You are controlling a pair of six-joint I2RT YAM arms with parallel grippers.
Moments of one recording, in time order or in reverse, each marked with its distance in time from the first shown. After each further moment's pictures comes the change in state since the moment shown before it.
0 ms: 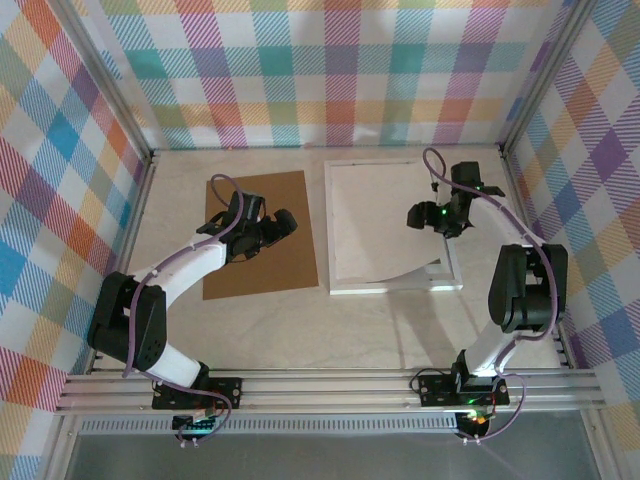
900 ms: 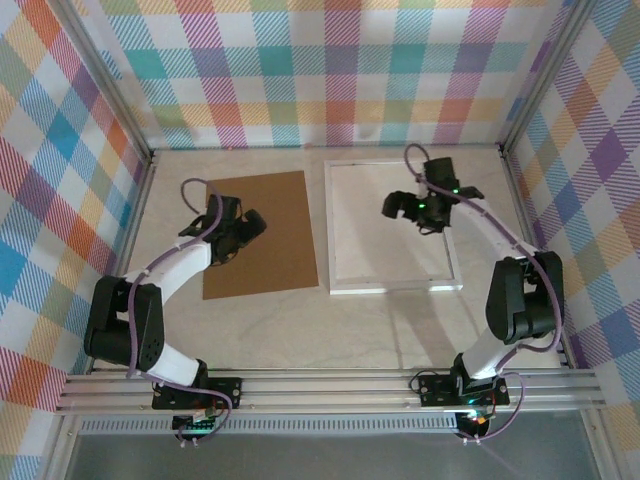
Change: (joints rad) left arm 0.187 -0.022 -0.080 0.001 -0.166 0.001; right arm 0.221 -0.063 -0.001 0.114 0.113 0.291
